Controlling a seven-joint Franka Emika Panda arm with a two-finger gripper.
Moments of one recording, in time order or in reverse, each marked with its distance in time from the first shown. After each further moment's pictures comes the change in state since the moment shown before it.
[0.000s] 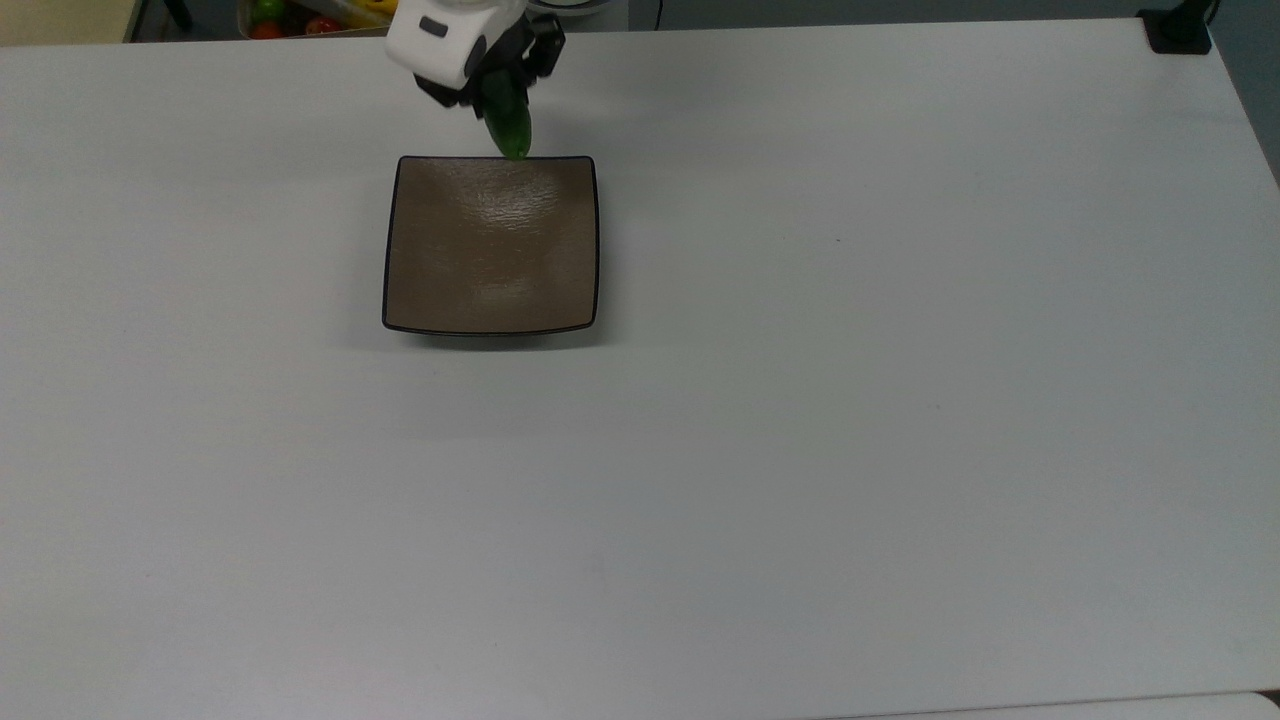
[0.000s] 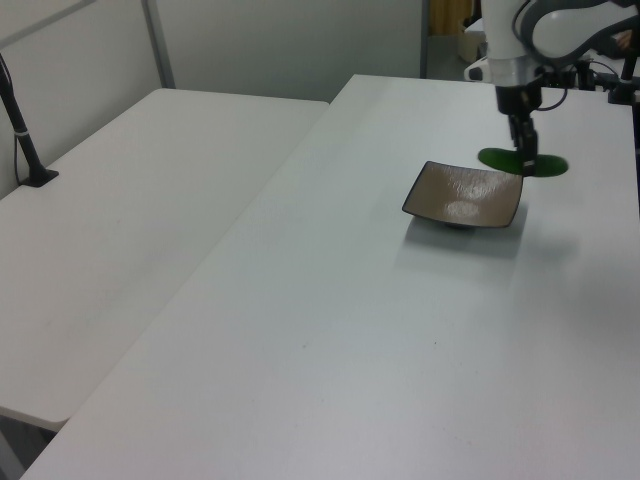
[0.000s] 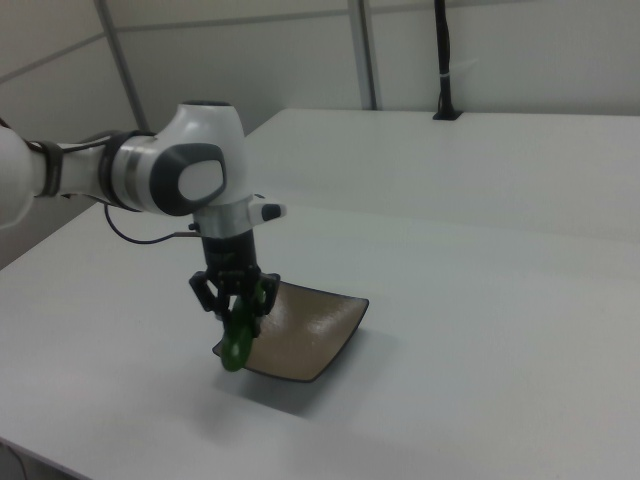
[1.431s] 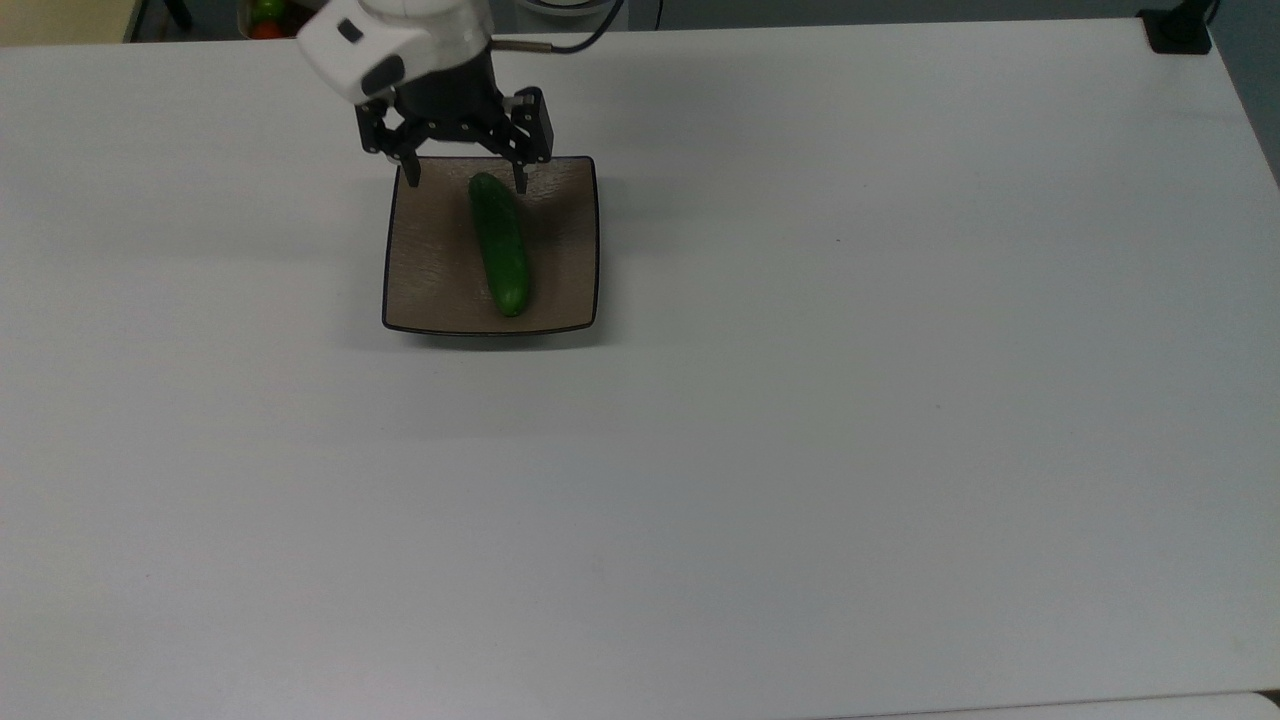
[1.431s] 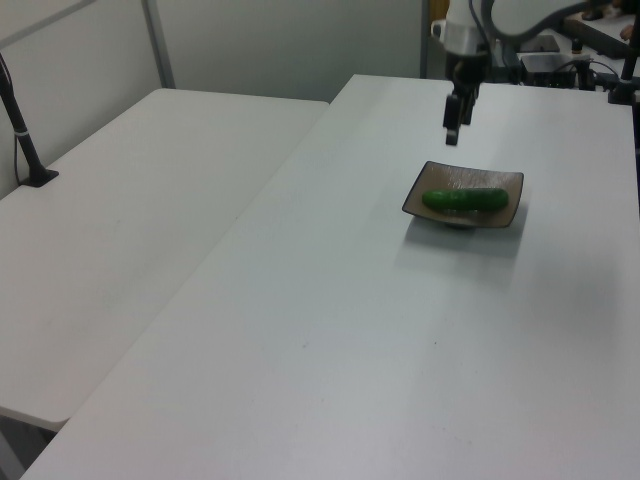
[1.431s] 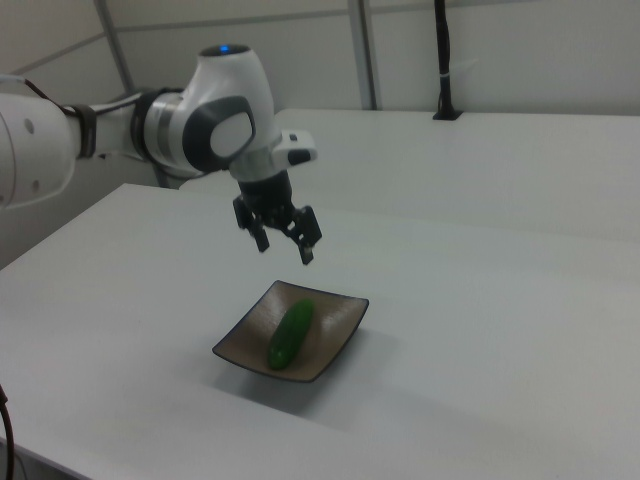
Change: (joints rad) arm 0.002 0.151 -0.019 0.285 0.027 0.127 0.389
